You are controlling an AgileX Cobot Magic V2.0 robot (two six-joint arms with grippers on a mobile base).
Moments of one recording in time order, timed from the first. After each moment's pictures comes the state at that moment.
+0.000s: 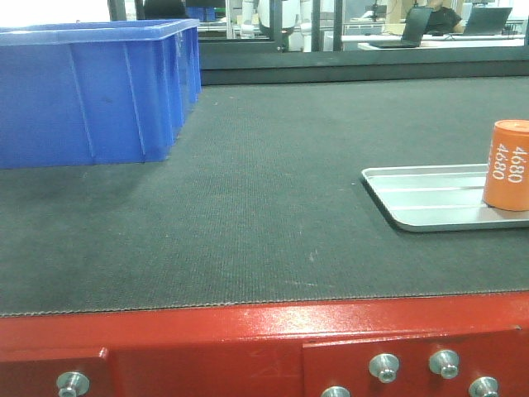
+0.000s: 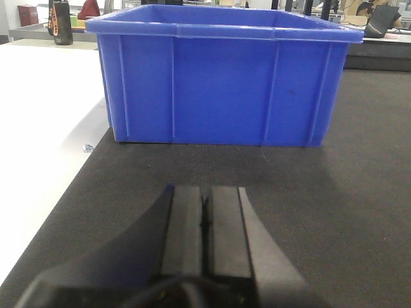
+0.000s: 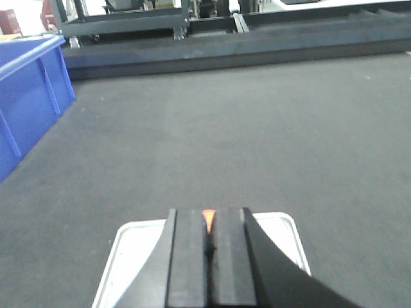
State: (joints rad) left arm -0.03 -0.01 0.03 -0.07 0.07 0.03; right arm 0.03 0.45 -0.44 -0.05 0.19 0.20
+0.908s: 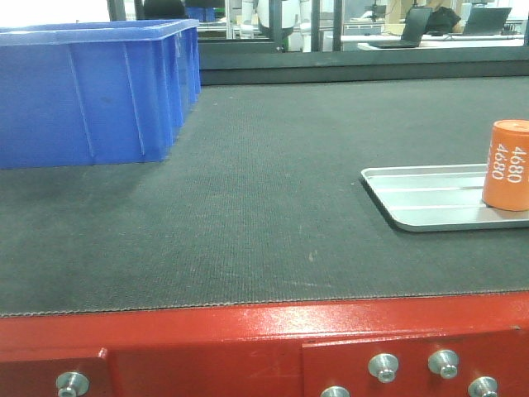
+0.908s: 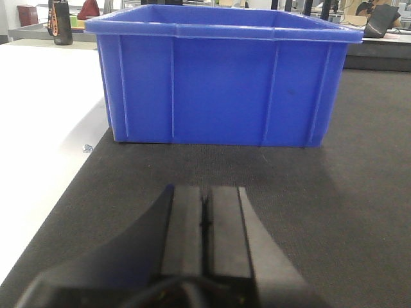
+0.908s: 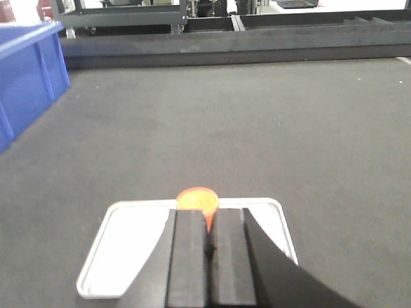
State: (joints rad) left arm -0.03 -0.01 0.03 -0.07 0.07 0.03; right arm 0.03 0.32 -0.32 -0.06 0.19 0.14
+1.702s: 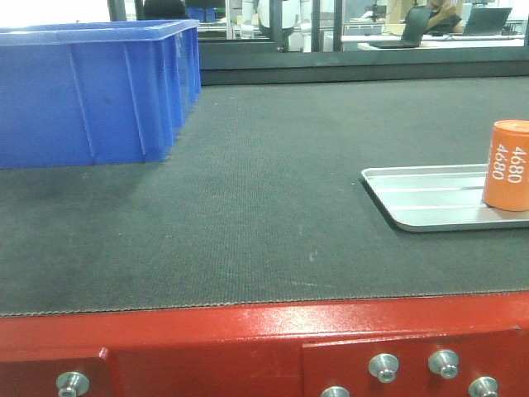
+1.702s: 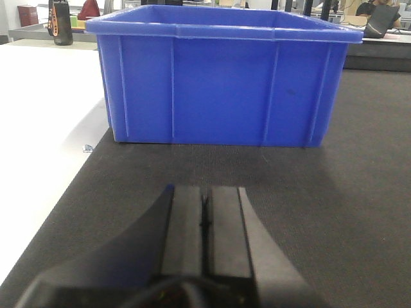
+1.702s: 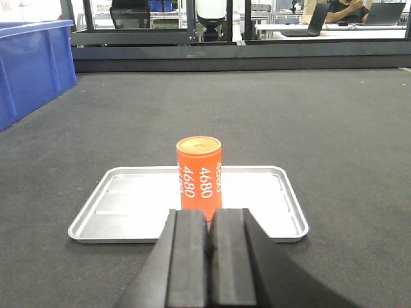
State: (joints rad) left arm -0.03 -0.01 0.03 -0.07 0.07 0.03; right arm 0.03 -0.01 0.03 0.03 0.06 0.04
